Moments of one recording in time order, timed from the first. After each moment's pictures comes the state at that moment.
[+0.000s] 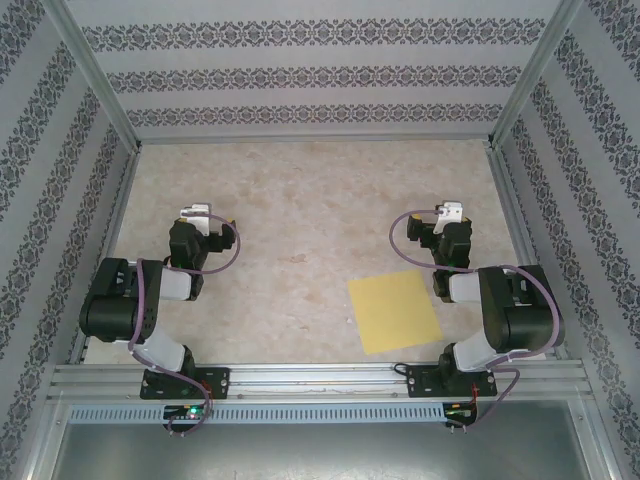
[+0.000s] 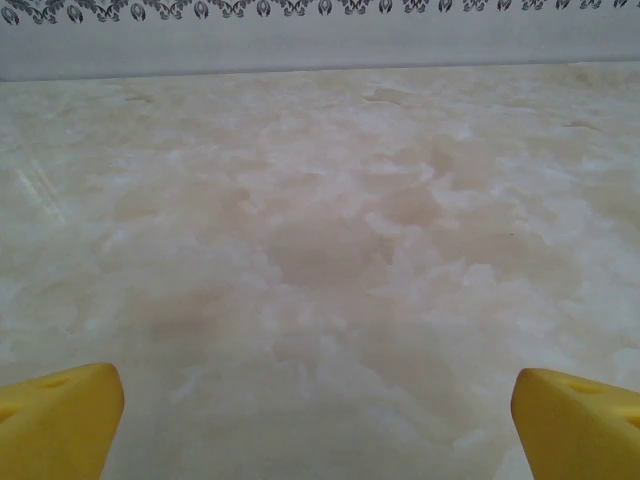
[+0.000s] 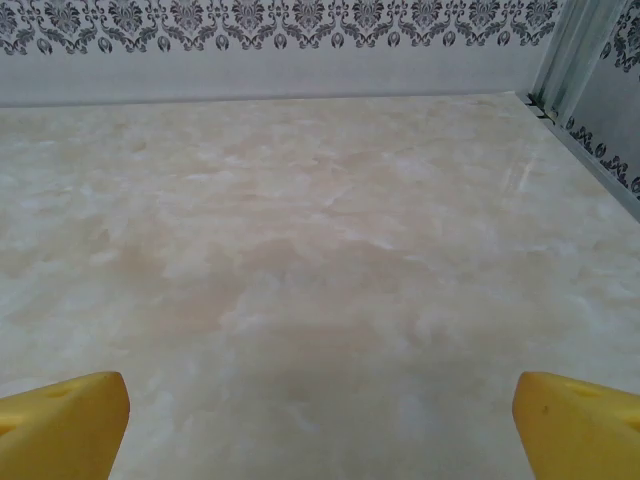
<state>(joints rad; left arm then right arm) 0.01 1.60 0.40 0.86 0.00 0.00 0.02 1.52 0.35 0.86 0.08 0.05</state>
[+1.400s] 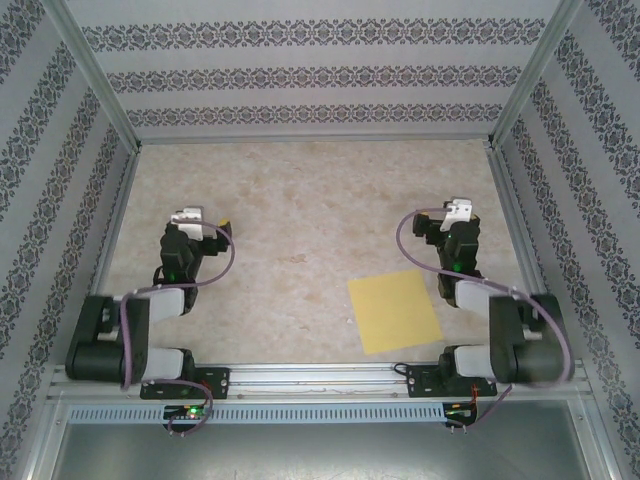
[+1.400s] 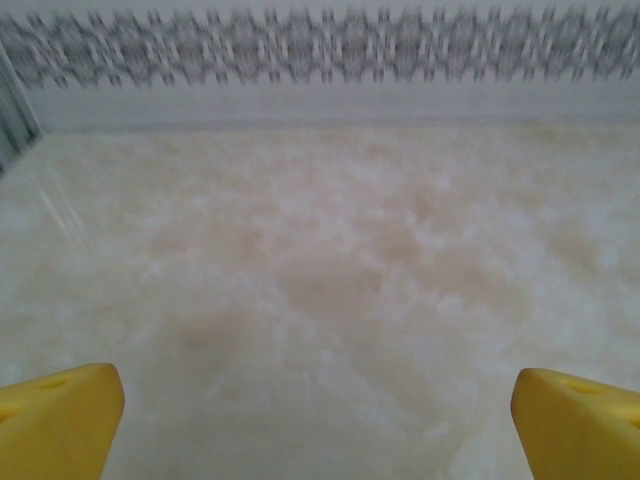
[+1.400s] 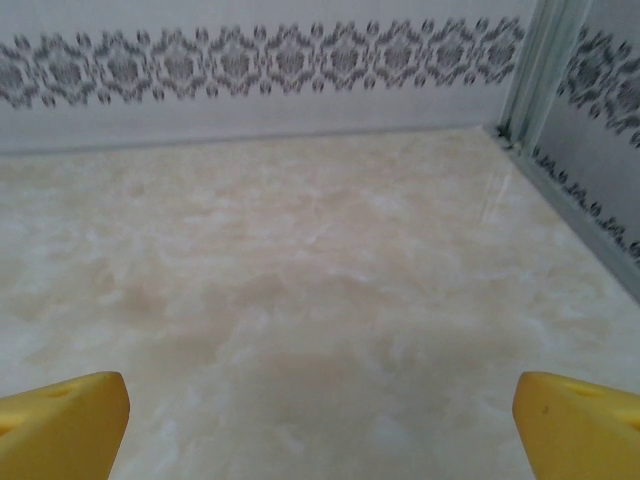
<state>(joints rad) 0.01 1.30 0.31 0.75 0.00 -0.02 0.01 1.30 0.36 0.68 0.10 0.08</state>
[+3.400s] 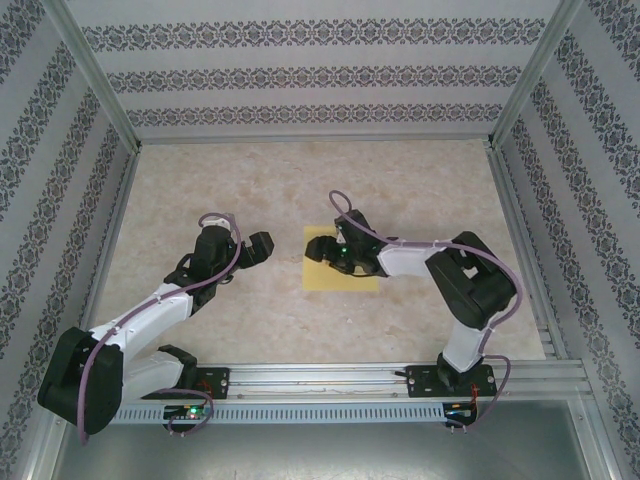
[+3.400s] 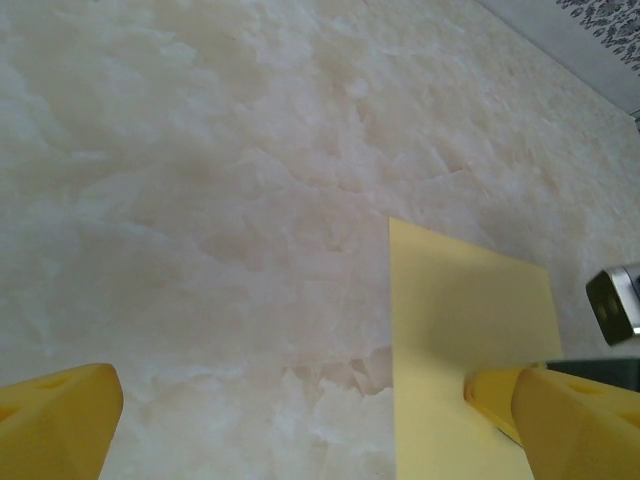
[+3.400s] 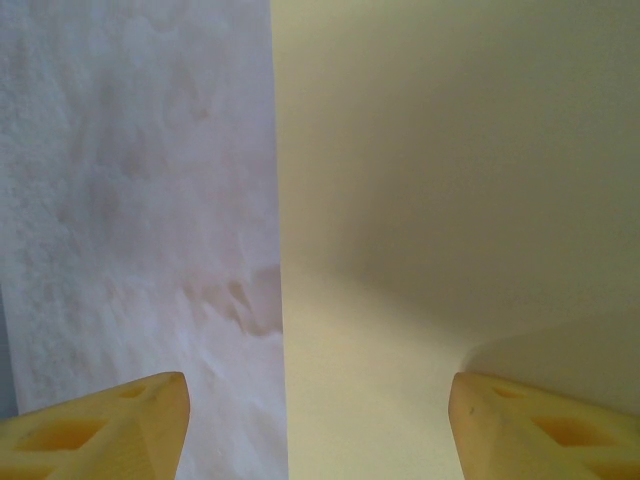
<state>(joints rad) -0.37 1.12 0.50 0.02 0.02 -0.69 0.63 1.80 0.88 0.10 -0.33 0.94</state>
